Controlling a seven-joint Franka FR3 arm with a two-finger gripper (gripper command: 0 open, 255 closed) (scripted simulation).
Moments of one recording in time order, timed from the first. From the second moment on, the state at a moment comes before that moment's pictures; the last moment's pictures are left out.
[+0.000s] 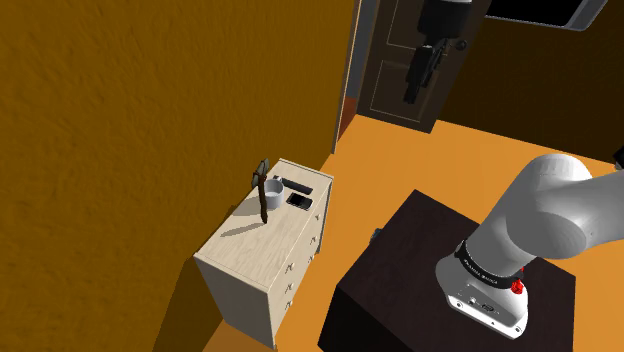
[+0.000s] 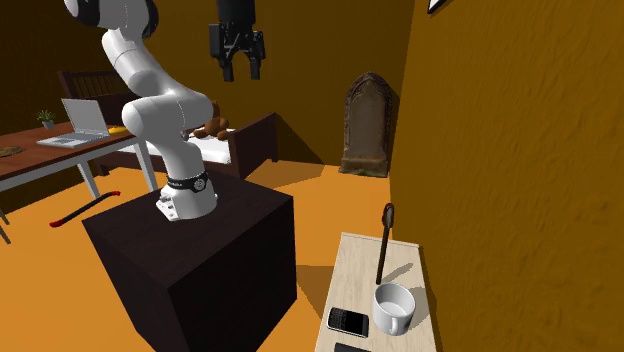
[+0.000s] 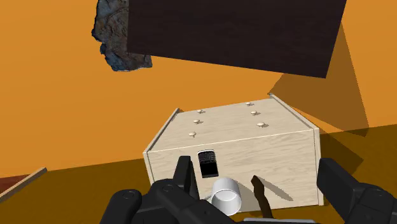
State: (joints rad) arm 0.00 -0.81 0.05 -2.35 0.01 1.54 -0.10
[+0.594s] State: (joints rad) arm 0.04 -0.53 0.04 -2.27 -0.02 1.68 -0.24
